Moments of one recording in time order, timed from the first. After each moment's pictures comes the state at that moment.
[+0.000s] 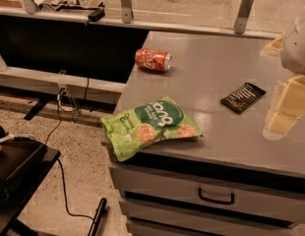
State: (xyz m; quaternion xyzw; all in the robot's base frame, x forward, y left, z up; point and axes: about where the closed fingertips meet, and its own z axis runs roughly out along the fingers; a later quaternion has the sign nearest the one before) arm 0.438 -0.217 0.976 -0.60 0.78 -0.03 0.16
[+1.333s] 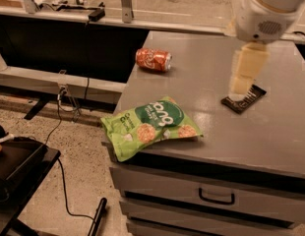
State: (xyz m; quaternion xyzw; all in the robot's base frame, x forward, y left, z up) arm 0.528 -0.185 0.976 -0.65 0.75 -0.05 0.14
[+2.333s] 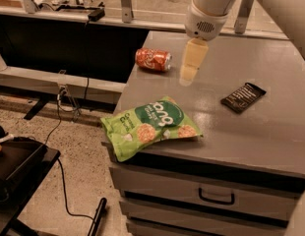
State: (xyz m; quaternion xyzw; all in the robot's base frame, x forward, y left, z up) arm 0.624 -0.107 0.940 -0.63 0.76 -0.02 0.16
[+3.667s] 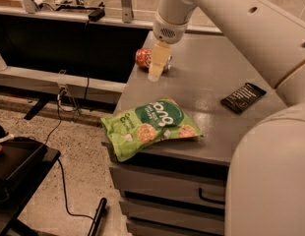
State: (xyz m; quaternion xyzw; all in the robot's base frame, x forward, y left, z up) arm 0.697 -0.037 0.905 -0.62 0.76 -0.03 0.20
